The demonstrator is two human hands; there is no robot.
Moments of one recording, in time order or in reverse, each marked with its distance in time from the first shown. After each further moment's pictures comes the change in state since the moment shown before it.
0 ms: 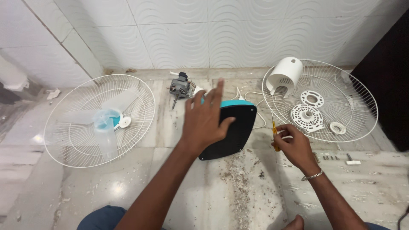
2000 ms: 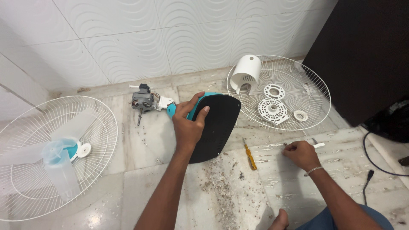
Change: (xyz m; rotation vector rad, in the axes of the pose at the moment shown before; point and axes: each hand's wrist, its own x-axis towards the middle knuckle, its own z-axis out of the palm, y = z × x) left_hand 0.021 0.016 0.082 -0.890 0.233 -0.420; right_hand -0.006 0.169 -0.068 -0.510 0.126 0.378
